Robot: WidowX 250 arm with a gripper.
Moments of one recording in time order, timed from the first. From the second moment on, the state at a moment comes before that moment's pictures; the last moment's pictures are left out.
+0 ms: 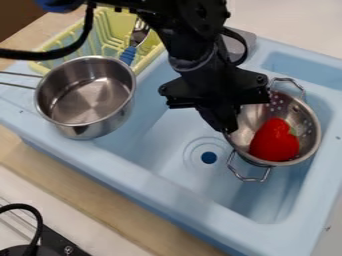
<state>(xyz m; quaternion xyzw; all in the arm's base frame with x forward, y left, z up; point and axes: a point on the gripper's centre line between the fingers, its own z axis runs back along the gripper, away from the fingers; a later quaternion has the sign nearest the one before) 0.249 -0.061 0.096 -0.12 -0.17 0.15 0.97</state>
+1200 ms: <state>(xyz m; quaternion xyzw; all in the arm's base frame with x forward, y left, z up) 0.220 -0.056 0.099 -0.11 -0.16 0.16 0.97</state>
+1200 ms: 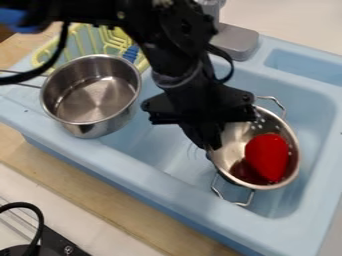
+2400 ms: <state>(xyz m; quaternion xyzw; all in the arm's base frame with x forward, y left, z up) 0.219 -0.047 0.104 -0.08 -0.16 0.17 0.97</state>
